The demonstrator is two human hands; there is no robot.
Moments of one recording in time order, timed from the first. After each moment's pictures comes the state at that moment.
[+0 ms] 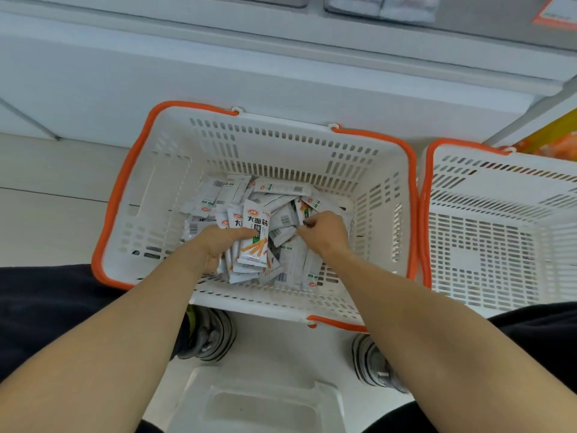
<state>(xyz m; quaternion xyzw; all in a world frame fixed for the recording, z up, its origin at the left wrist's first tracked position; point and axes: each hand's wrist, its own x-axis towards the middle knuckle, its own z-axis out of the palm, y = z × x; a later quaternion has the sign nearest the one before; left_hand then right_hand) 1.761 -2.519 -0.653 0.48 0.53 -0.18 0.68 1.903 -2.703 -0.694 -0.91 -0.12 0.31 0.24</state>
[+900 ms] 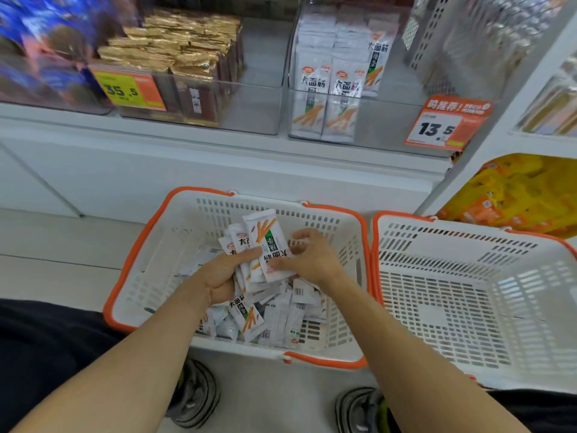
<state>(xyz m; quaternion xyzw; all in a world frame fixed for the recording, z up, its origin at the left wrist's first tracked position) 1.785 -2.557 -0.558 0.41 0.32 -0.06 0.85 1.891 -2.723 -0.509 -0.80 -0.12 0.35 0.47</state>
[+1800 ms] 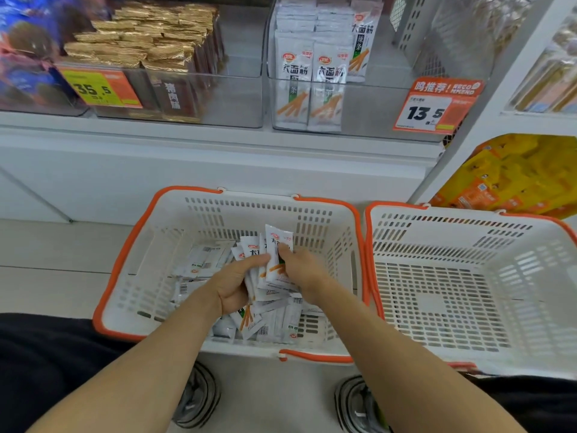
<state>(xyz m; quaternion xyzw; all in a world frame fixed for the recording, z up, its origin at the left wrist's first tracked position) 1.796 -2.593 -0.565 0.41 0.32 -0.09 0.85 1.882 -2.719 -0.535 -0.77 -0.04 0.41 0.48</state>
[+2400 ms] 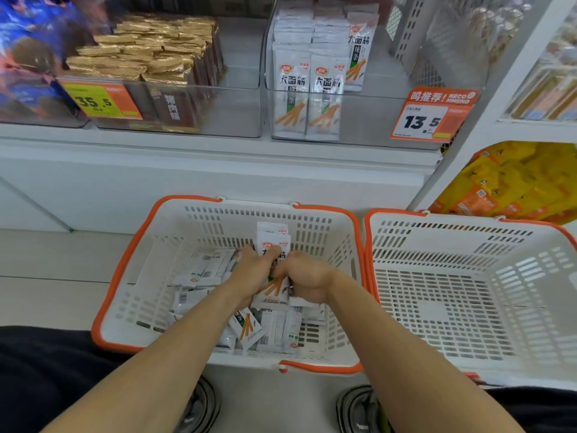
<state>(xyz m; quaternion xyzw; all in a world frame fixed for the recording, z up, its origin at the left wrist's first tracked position) 1.833 -2.601 -0.570 0.65 0.36 -0.01 0.67 1.898 -2.717 -0.528 -0.65 -0.11 0.56 0.50</state>
